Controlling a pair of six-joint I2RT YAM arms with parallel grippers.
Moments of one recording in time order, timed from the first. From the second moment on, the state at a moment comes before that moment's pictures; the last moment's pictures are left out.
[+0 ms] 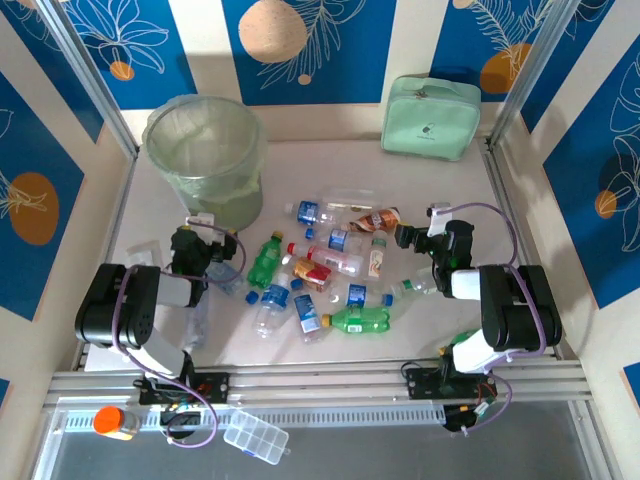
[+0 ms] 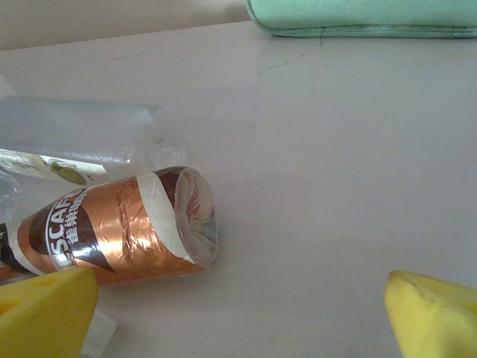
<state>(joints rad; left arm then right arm) -0.07 1.58 0.38 0.83 -0.01 0.08 -0.02 1.52 0.40 0.71 -0.23 0.08</state>
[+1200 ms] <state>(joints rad) -0.07 1.58 0.37 0.83 -0.01 0.08 -0.02 1.52 0.40 0.70 -0.24 0.08</state>
